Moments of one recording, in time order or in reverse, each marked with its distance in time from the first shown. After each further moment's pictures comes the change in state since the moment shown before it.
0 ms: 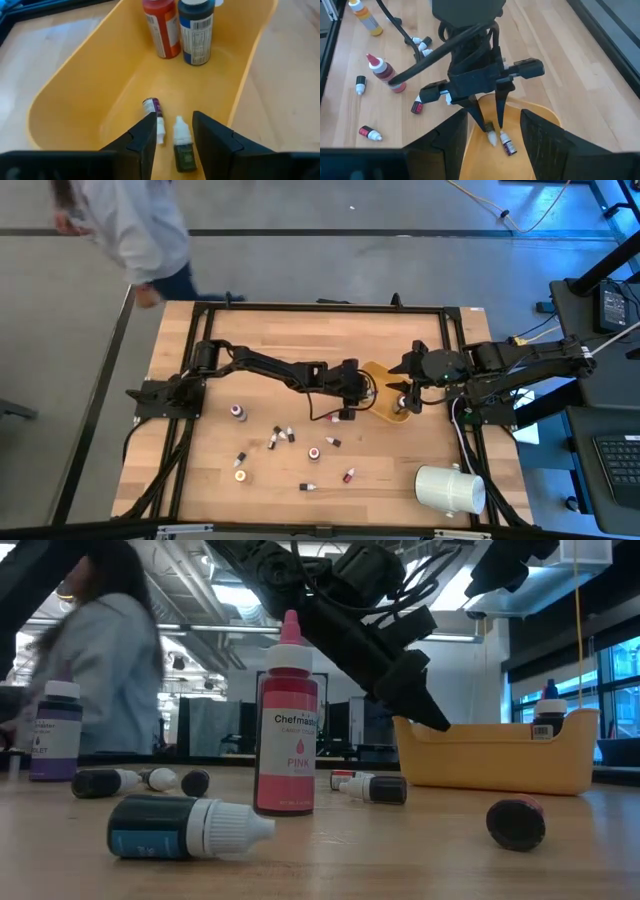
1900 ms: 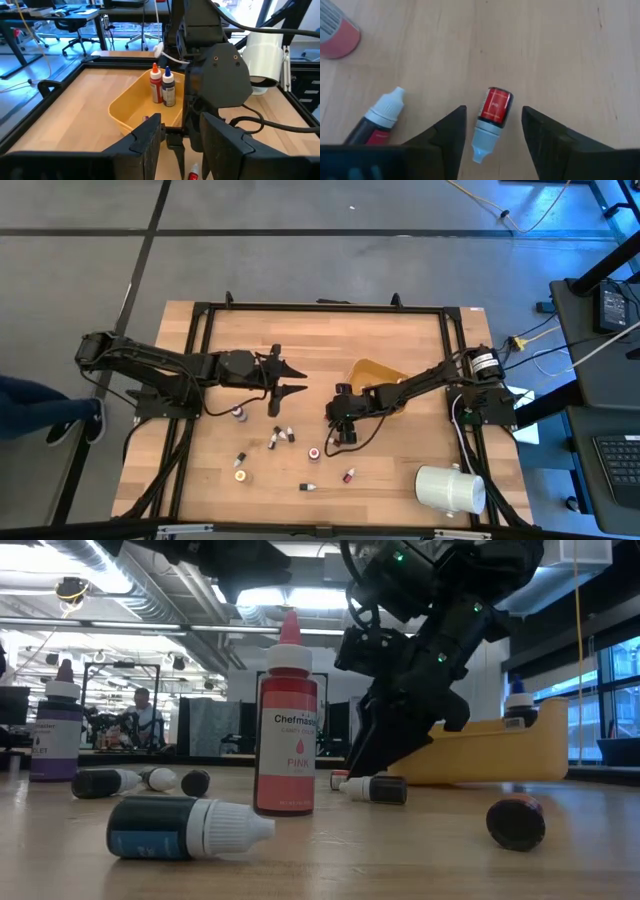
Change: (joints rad) left arm -0.091 -0.986 -0.741 0.136 -0.055 -0.243; right arm -0.002 0.923 0.011 0.702 -0.156 -0.252
